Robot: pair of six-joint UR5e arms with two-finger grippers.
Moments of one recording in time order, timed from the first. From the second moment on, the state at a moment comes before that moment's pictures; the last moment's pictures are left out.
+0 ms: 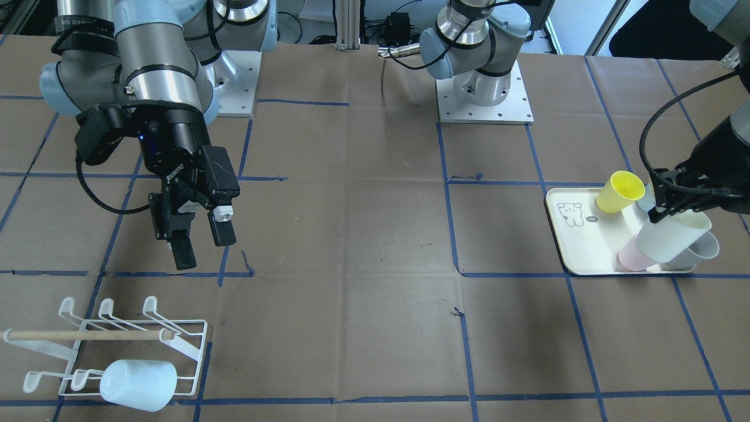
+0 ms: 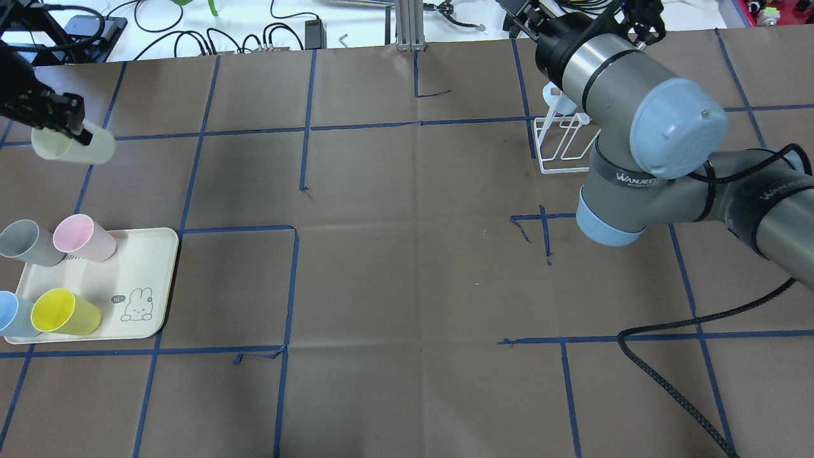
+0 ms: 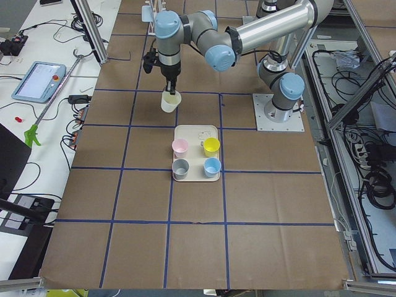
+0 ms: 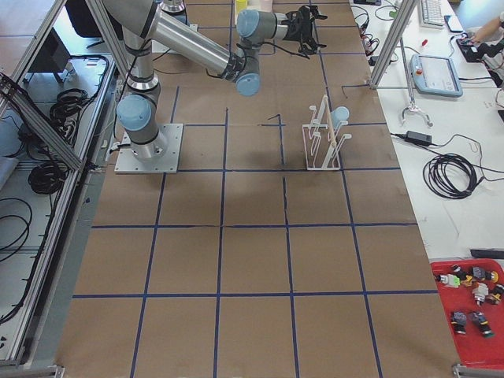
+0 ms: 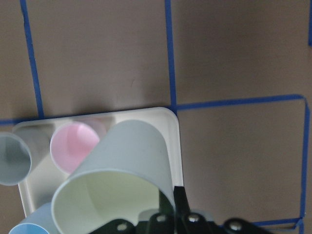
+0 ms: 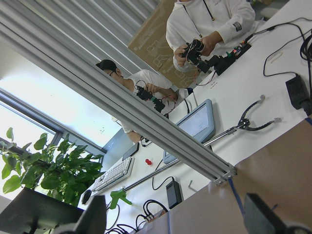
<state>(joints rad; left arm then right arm) -1.16 -1.74 -1.46 -1.46 1.43 0.56 1.60 -1.36 1.99 -3.46 -1.26 0.88</state>
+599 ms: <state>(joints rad) -1.23 -1.76 -1.50 -1.22 0.82 0.56 1.64 -1.39 2.06 -3.56 -1.20 1.31</state>
